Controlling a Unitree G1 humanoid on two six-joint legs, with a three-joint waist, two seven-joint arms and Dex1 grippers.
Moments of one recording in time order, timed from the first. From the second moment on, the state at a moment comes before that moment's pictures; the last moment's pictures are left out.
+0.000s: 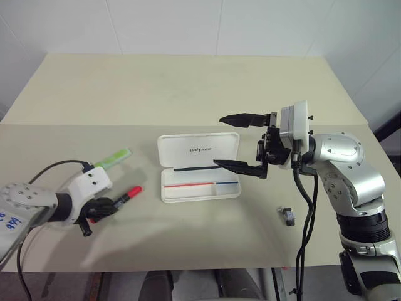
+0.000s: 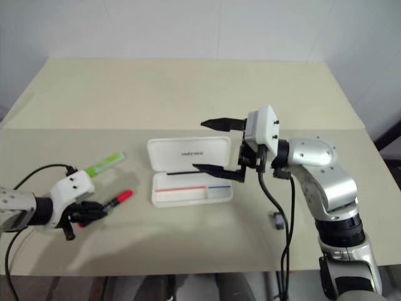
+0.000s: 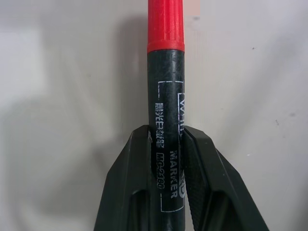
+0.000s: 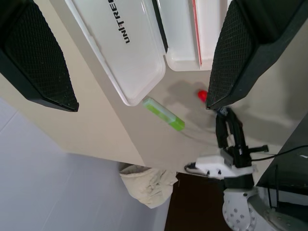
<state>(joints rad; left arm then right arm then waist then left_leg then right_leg) 0.02 1.25 0.22 -0.44 -0.40 0.83 -0.91 -0.60 -0.59 0.03 -0.30 0.54 0.33 1.06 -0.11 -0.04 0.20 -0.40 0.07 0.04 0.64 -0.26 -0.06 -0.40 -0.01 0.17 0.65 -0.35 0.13</state>
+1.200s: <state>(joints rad) -0.78 0.73 -0.38 -0.06 -0.16 0.53 -1.15 -0.31 -0.75 -0.14 -0.32 0.43 0.29 0.97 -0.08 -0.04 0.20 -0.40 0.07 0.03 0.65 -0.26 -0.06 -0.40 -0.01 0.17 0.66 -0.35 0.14</state>
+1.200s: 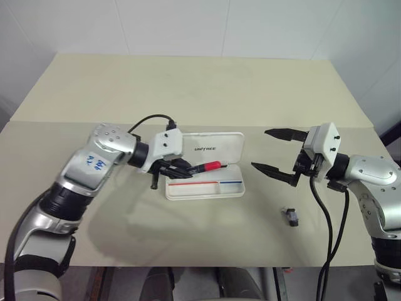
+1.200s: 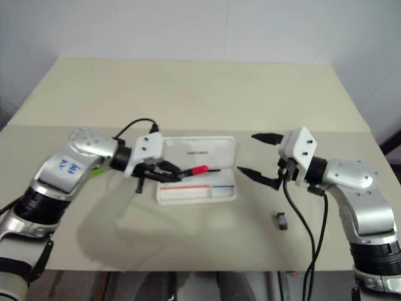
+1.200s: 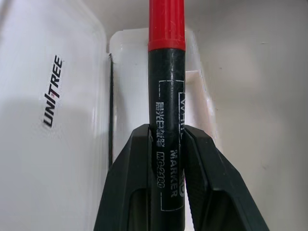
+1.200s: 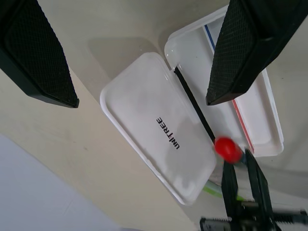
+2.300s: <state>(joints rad) -0.78 0.59 -0.35 -0.03 -0.08 0.43 -1.17 -0.32 -0.74 -0.13 -0.51 0.57 0.44 0.88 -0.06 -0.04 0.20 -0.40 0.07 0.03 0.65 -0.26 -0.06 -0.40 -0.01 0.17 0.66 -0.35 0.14</state>
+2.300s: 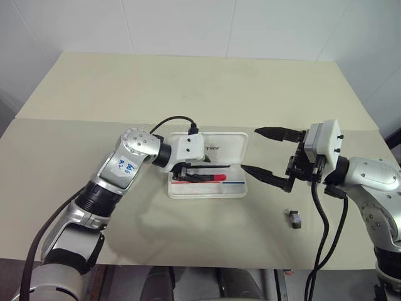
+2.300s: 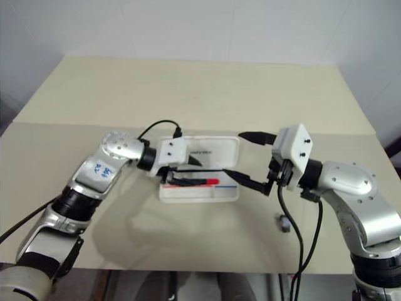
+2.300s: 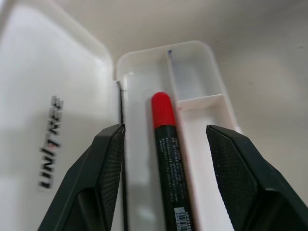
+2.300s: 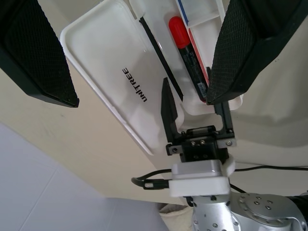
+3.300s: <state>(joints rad) -0.66 1.11 -0.14 0.22 -0.06 0.51 -1.19 -0.66 -0.57 0.03 -0.34 0.59 0.39 1.03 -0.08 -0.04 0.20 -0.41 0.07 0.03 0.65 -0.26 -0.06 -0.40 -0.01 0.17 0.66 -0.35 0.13</state>
